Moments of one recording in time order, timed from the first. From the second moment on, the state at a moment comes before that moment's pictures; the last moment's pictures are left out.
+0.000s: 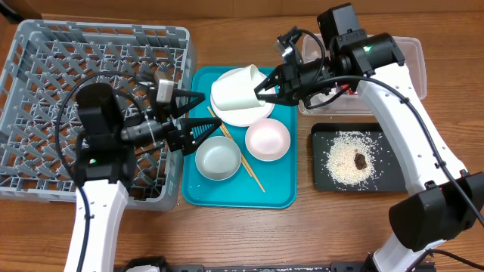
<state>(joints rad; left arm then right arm) 0.07 1.20 0.92 -0.10 1.25 -0.13 0.32 1.85 1.84 -1.14 -1.19 0.36</state>
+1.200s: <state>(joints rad) -0.02 1.21 0.92 0.13 1.30 -0.25 0.41 1.85 1.84 -1.16 -1.22 0.35</state>
